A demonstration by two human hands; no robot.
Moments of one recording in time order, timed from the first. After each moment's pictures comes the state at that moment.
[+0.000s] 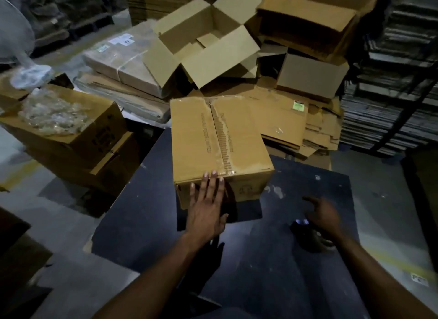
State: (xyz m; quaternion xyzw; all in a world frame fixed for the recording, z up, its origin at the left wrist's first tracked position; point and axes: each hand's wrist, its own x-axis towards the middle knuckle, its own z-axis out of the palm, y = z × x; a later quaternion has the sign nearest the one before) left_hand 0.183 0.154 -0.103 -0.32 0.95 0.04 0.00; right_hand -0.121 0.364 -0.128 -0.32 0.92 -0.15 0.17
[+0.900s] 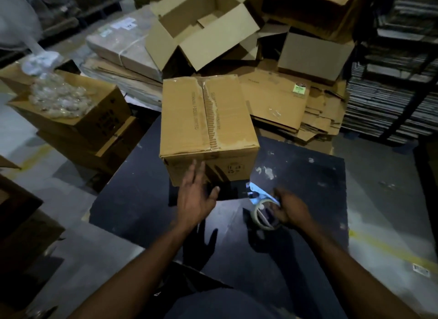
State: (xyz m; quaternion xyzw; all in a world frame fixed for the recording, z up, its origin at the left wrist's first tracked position) left_hand 0.182 0.205 -0.106 -0.44 0.84 0.26 -0.15; right_hand -0.063 0.382 -0.120 -0.45 0.85 -0.12 0.24
